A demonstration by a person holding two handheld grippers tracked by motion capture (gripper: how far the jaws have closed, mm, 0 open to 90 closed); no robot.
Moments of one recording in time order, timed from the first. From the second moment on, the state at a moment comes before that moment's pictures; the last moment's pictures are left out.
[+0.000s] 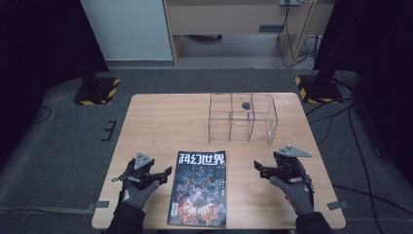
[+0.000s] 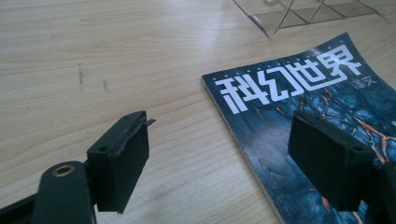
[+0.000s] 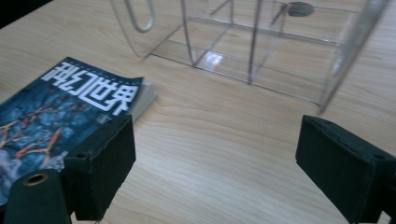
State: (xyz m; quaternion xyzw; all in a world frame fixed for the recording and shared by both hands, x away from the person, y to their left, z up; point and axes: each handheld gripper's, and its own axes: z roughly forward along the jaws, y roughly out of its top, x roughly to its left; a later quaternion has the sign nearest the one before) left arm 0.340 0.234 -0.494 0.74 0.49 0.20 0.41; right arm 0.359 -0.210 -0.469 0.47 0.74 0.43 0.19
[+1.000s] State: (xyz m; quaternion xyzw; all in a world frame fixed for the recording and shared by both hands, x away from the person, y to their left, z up) left arm 0.345 0.207 -0.516 0.78 0.47 0.18 0.38; right arm 0.351 -0.132 -0.485 0.44 0.77 0.43 0.15
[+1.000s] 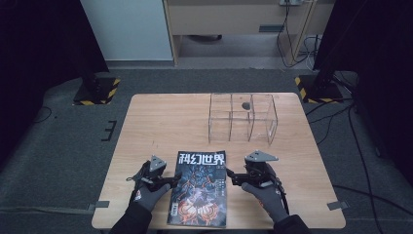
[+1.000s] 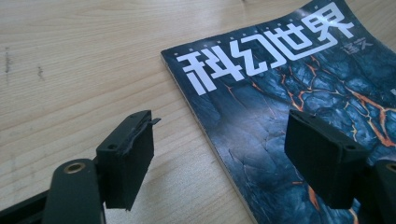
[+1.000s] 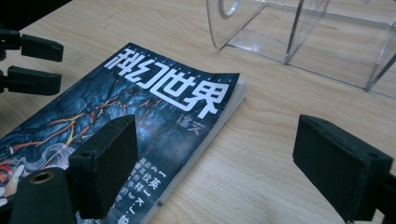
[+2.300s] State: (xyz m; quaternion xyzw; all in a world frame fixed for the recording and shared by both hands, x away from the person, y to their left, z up) left arm 0.346 0.192 -0.528 0.80 0.45 0.16 0.35; right arm 0.338 -0.084 -0.531 0.45 0.79 0.40 0.08
